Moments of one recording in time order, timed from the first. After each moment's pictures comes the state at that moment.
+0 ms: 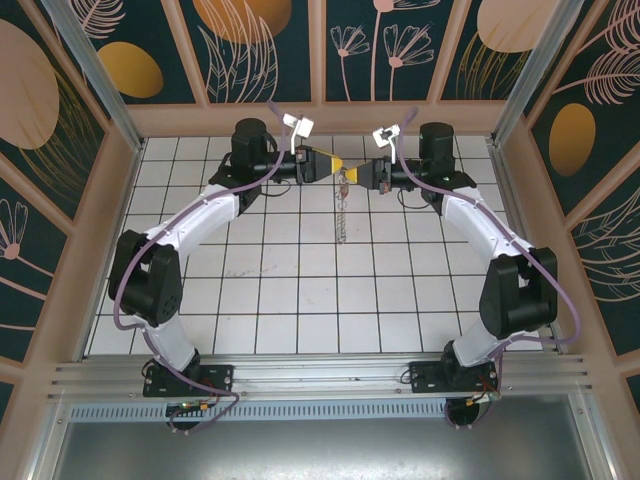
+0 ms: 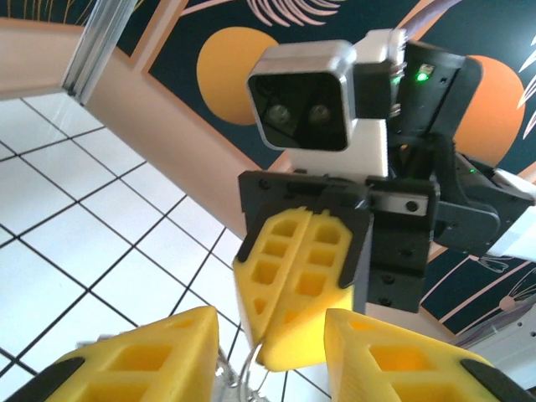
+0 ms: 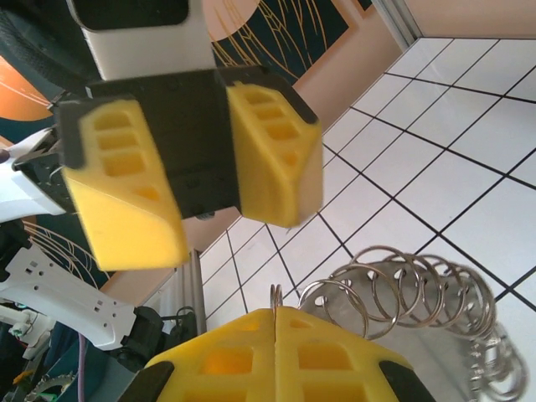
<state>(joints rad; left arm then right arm) -0.45 1.78 1.41 0.24 0.97 -0.59 0.25 1.59 1.27 -0.09 -1.15 0.31</state>
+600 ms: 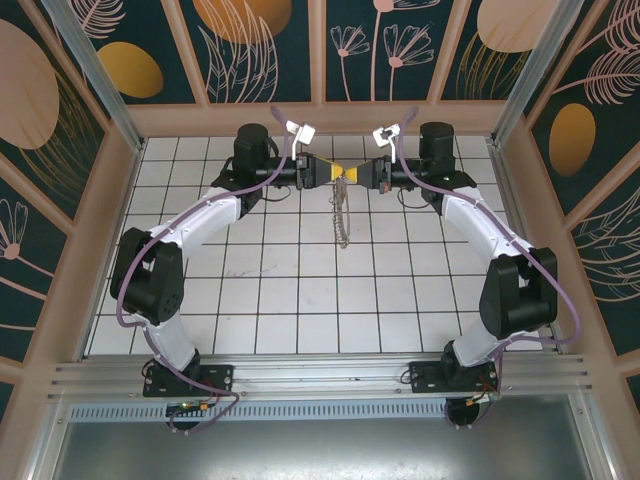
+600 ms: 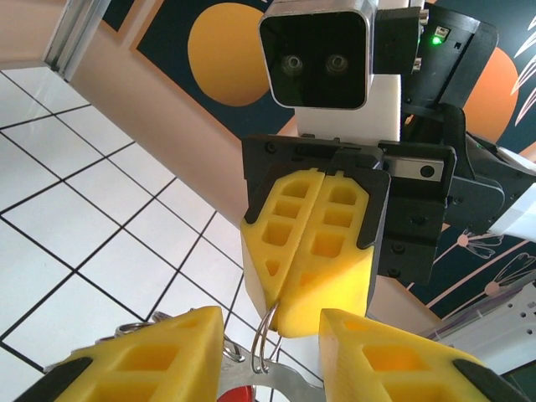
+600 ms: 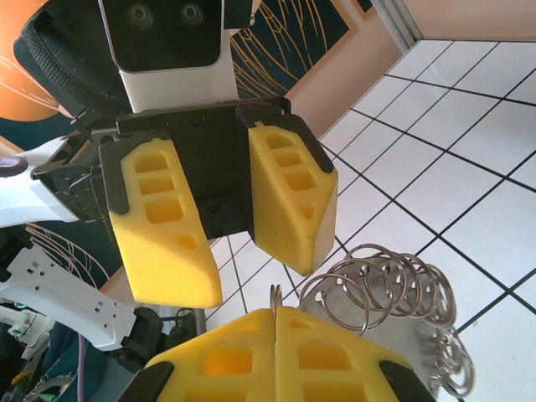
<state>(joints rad) -0.45 1.79 1.37 0.28 1.01 -0.61 0.25 1.59 1.27 -0.09 -1.15 0.31</state>
